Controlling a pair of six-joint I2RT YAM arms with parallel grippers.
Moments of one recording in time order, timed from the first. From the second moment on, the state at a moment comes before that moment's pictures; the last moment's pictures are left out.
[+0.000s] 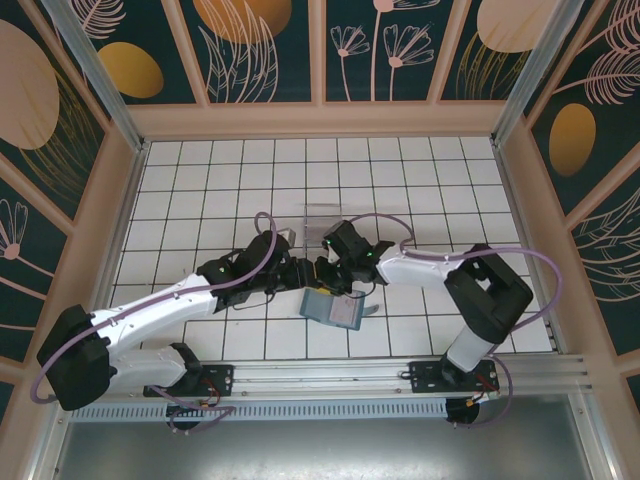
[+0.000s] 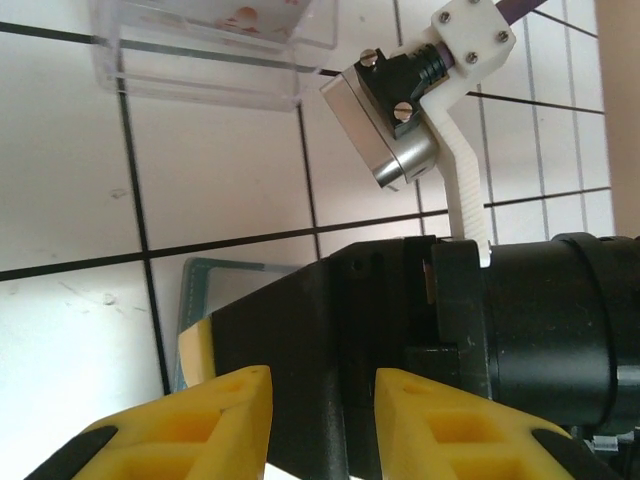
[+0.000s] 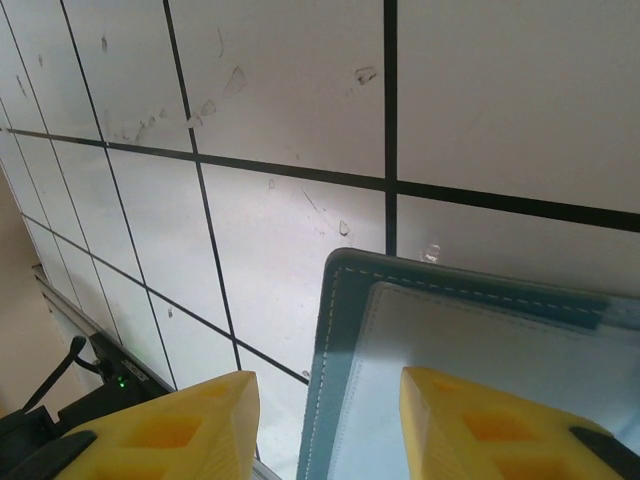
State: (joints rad) left arm -0.87 1.21 0.76 -0.30 0.10 -0.94; right arm 0.85 1.64 0.88 -0.21 -0.44 0.99
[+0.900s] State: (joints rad) left arm -0.88 1.57 0.86 -0.18 0.38 -0.96; right arm 0.79 1.31 0.55 -0.35 -0.28 1.07
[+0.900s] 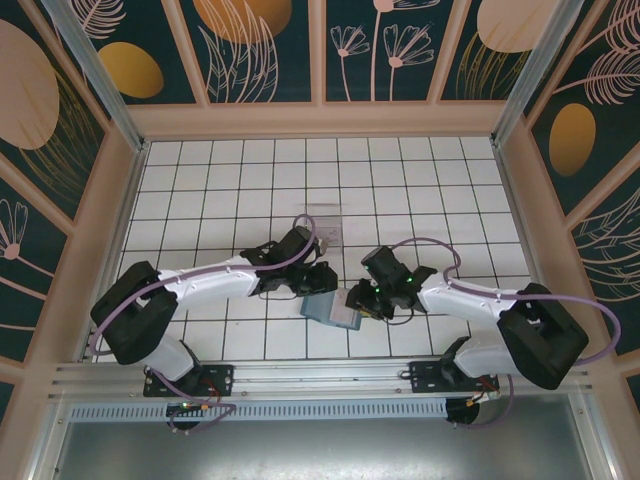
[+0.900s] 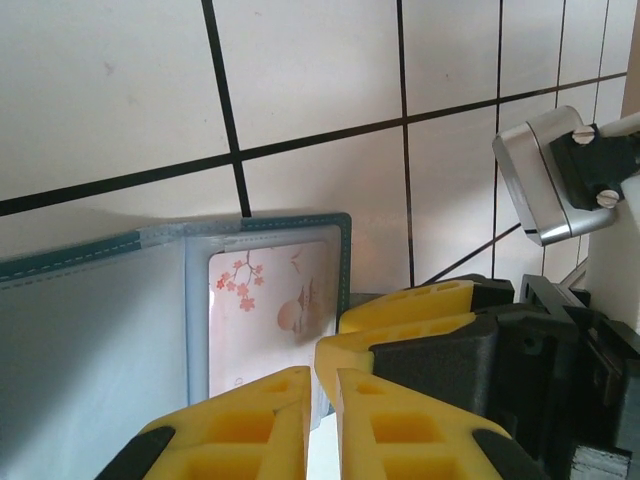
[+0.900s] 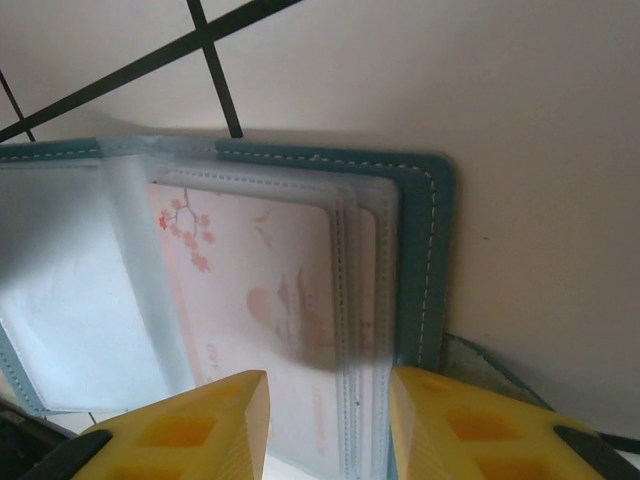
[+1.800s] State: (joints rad) left arm -0.87 1.66 0.83 -0.16 0.41 -1.00; right arm 0.72 1.48 0.67 -0.37 -0.29 0.89
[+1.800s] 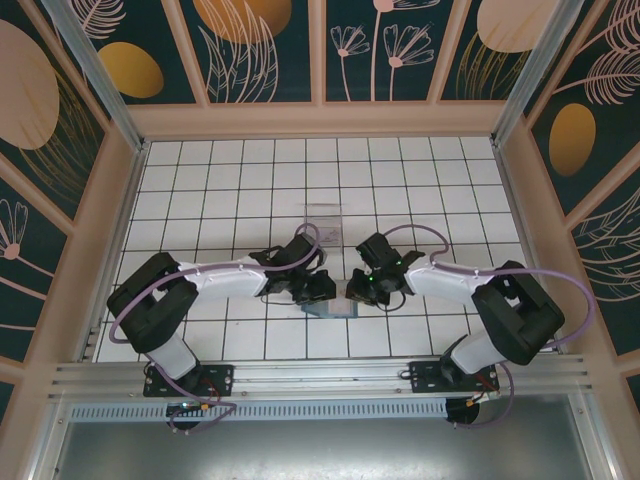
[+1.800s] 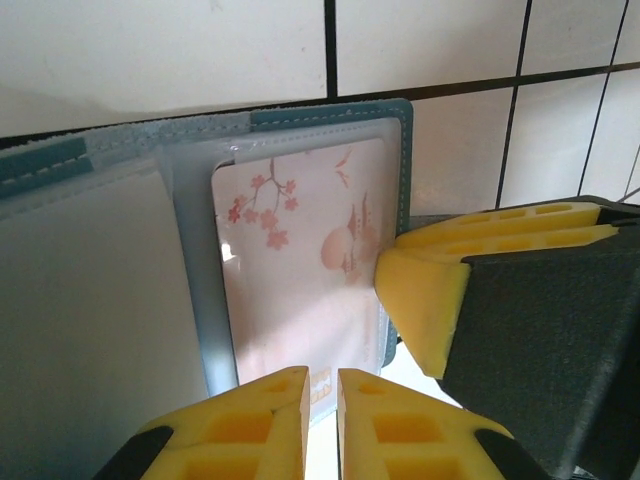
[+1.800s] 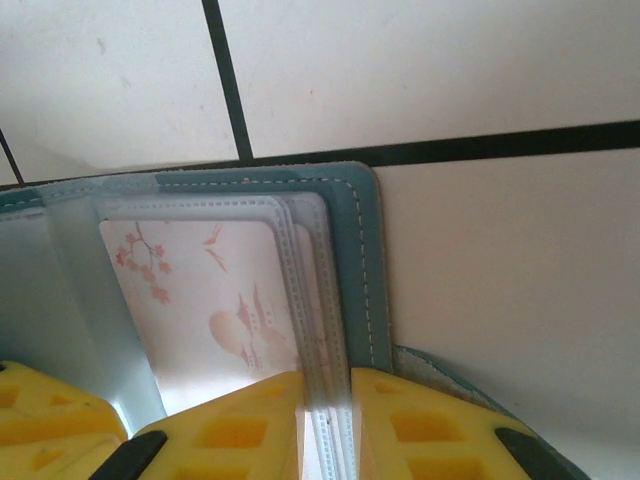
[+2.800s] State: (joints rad) left arm -0.85 1.72 0.84 -0.21 0.38 -0.95; right arm 0.72 1.48 0.68 -0.38 -0.29 0.88
